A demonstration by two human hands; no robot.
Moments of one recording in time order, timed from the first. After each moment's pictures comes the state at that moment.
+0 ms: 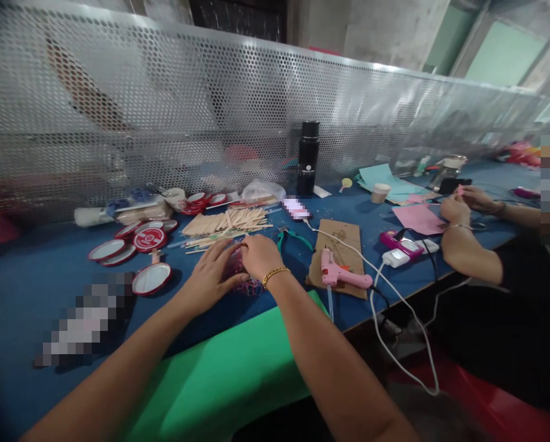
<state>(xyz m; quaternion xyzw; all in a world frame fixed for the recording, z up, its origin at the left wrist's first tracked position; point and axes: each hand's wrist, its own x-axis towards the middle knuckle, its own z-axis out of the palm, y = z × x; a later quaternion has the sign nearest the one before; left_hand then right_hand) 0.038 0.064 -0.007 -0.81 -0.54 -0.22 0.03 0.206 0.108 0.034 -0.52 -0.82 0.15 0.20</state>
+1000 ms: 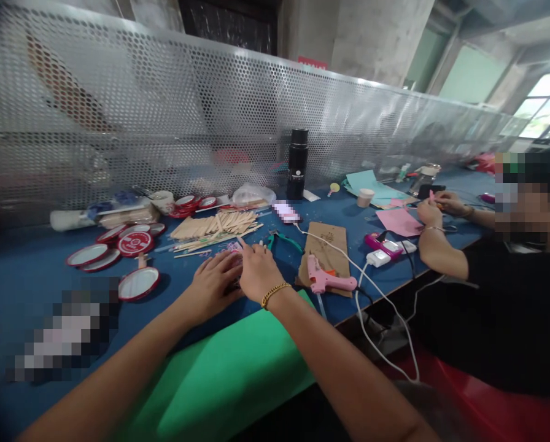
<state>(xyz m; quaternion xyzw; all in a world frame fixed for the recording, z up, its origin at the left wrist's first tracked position) 0.057 0.052 0.001 -0.85 -0.51 -0.14 0.03 0.224 0.074 0.027 -0.52 -0.83 0.12 0.18</state>
